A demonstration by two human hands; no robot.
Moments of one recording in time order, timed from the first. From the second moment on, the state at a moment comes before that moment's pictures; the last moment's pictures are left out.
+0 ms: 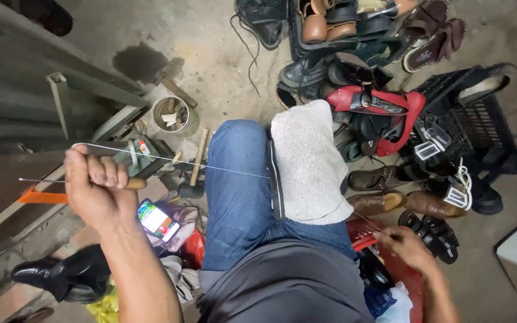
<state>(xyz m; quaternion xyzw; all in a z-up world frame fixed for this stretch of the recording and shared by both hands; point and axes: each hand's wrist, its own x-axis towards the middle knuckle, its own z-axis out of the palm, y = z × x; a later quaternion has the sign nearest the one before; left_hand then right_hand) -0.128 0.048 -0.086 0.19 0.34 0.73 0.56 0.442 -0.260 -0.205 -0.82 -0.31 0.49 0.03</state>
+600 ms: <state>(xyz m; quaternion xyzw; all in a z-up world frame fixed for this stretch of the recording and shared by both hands) 0.002 0.000 -0.087 0.52 0.51 0.40 0.56 0.390 -0.208 0.023 -0.69 -0.63 -0.05 0.34</state>
